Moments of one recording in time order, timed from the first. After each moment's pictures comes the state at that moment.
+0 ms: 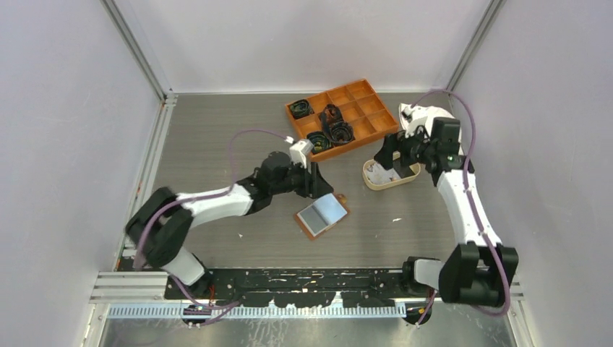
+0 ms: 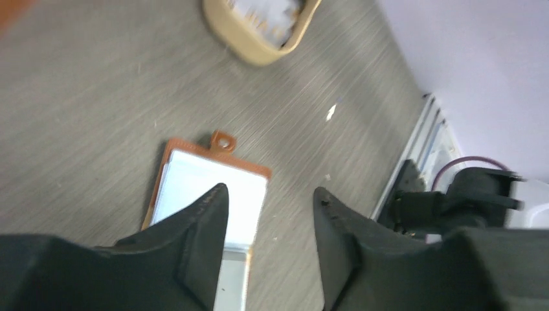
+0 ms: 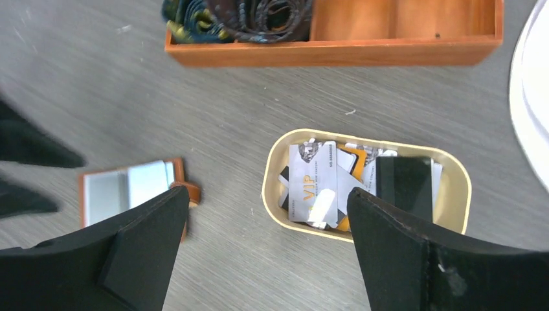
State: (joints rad) left arm -0.79 1.64 0.84 0.38 0.33 -0.63; right arm -0.06 1.17 0.95 -0.42 -0.56 -0.23
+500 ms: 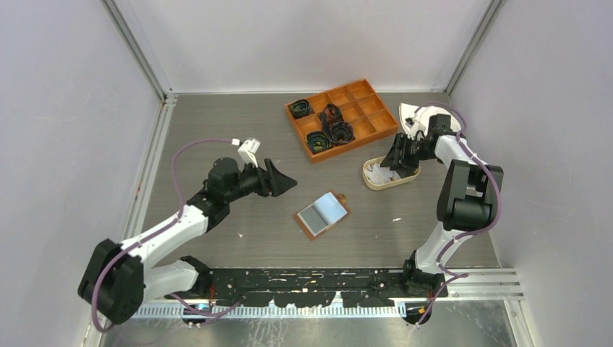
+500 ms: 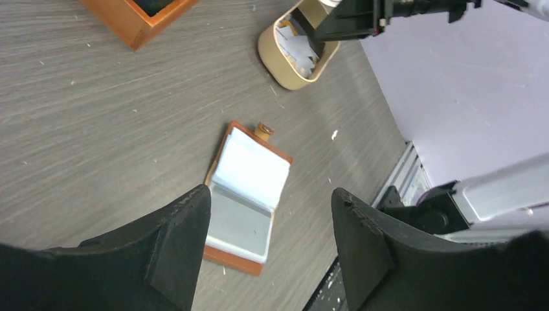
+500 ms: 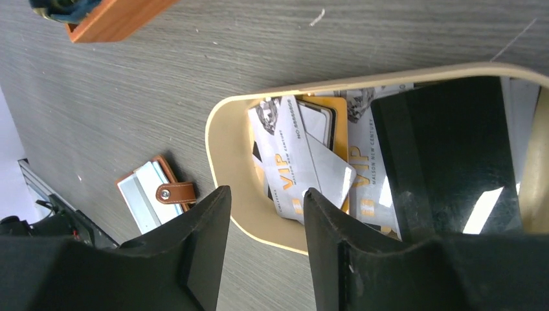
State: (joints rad) left arm -0.53 1.17 0.59 0.32 0.38 -0.66; right arm -0.21 1.76 1.19 -0.59 -0.68 -0.02
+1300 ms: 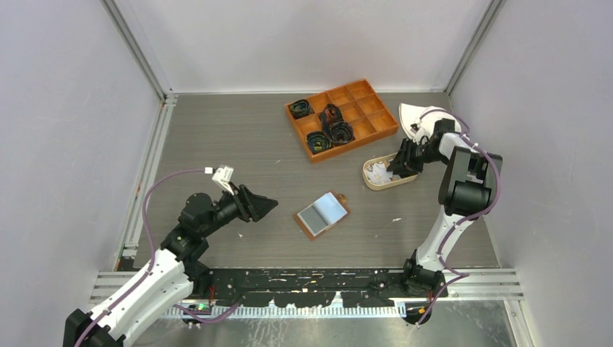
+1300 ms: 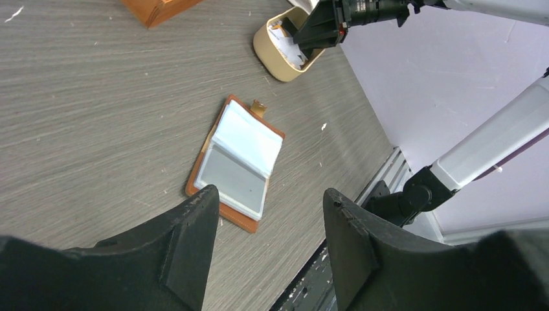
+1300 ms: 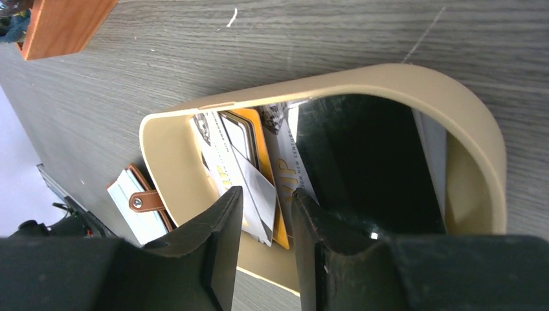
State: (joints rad) left arm -0.54 0.59 0.31 0.15 0.31 -0.70; right arm -0.28 1.93 1.26 -0.64 -0.68 -0.06
